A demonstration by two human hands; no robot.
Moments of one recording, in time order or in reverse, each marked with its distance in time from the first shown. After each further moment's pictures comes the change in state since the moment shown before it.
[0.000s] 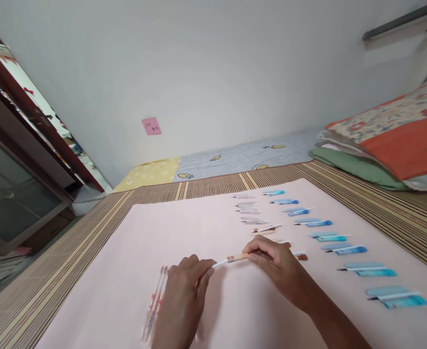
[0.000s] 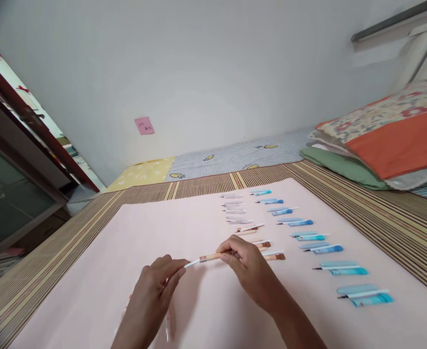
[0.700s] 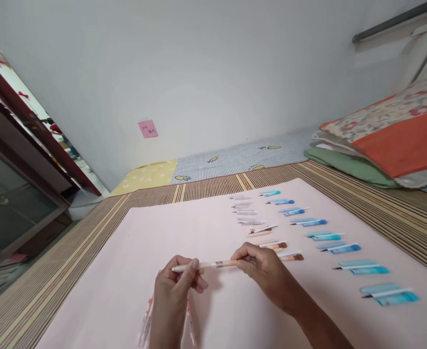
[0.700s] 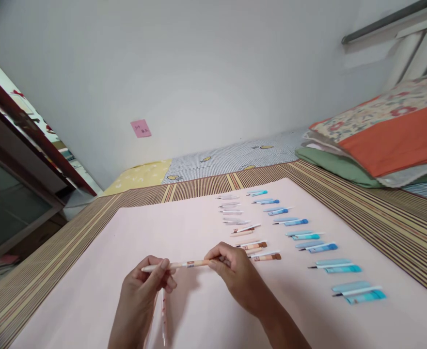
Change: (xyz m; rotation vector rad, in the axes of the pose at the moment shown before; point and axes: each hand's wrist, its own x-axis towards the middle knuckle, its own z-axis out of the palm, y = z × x) left_hand 0.002 -0.001 0.012 -0.920 0.281 -0.359; right_hand 0.000 0.009 0.019 0.215 -0.046 0.065
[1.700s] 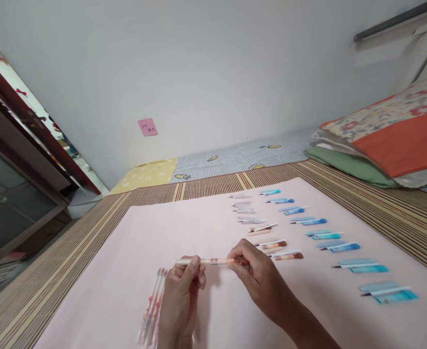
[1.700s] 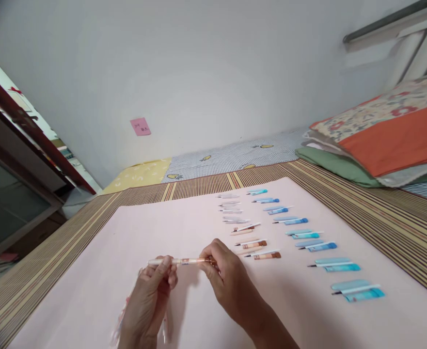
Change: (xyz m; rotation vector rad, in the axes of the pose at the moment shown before) left_hand 0.007 -0.024 0.008 -0.381 0.009 -0.108; right_hand -0.004 -0.002 0.020 -0.240 0.101 -0.245
